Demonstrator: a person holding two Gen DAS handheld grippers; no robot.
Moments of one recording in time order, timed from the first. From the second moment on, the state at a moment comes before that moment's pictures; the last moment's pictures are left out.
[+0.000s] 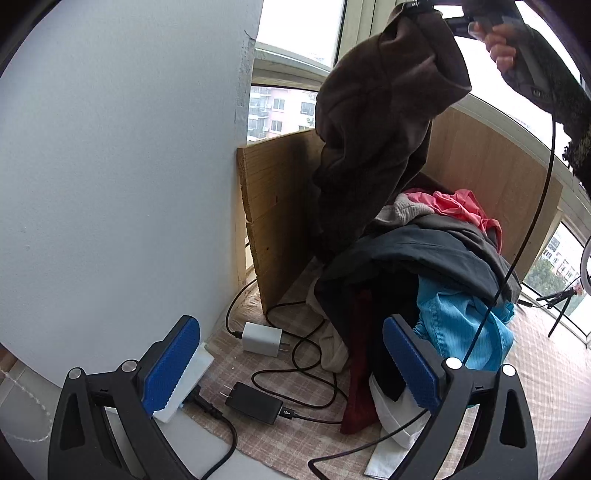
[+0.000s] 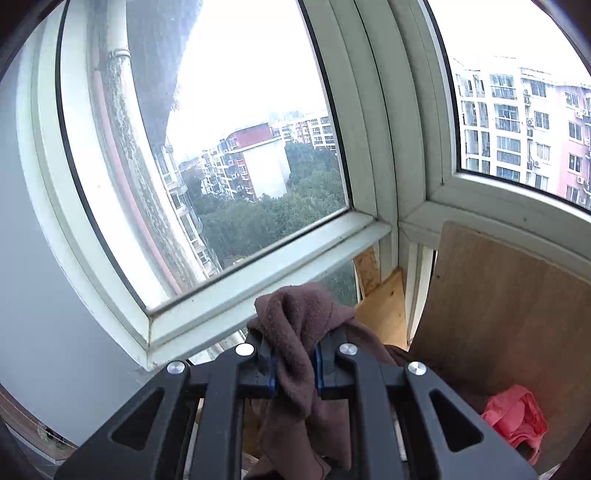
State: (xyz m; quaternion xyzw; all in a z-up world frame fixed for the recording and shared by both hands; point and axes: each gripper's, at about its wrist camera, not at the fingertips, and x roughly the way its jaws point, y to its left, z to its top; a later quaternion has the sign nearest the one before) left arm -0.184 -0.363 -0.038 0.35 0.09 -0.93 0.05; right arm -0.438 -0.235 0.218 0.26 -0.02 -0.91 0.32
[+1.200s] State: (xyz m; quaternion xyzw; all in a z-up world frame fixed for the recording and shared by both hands) left arm -0.142 -0.022 0.034 0.31 -0.02 -0.89 -0.35; right arm -0.012 0.269 0.247 0.17 -0.10 -0.98 -0.01
